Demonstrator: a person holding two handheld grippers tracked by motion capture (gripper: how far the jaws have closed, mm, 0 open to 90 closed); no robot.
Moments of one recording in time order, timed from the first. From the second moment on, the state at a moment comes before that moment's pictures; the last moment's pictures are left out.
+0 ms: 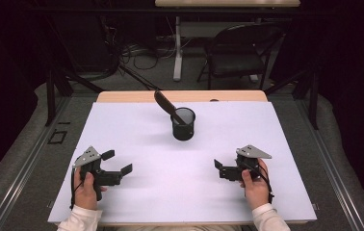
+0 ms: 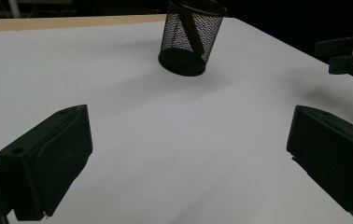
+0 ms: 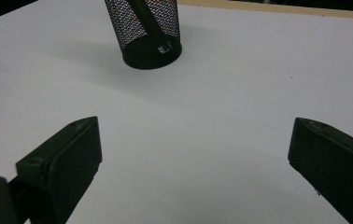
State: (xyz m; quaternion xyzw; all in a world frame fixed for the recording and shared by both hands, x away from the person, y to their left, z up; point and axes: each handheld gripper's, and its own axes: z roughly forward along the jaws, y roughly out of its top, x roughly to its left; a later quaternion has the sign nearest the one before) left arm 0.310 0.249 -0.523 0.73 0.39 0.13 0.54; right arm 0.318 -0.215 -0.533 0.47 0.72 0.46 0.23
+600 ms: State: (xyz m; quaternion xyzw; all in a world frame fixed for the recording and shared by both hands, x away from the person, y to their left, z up) left arm 0.312 0.252 -0.525 0.73 0.40 0.13 0.54; right arm 0.319 -0.215 -0.534 0.47 0.72 0.45 0.23
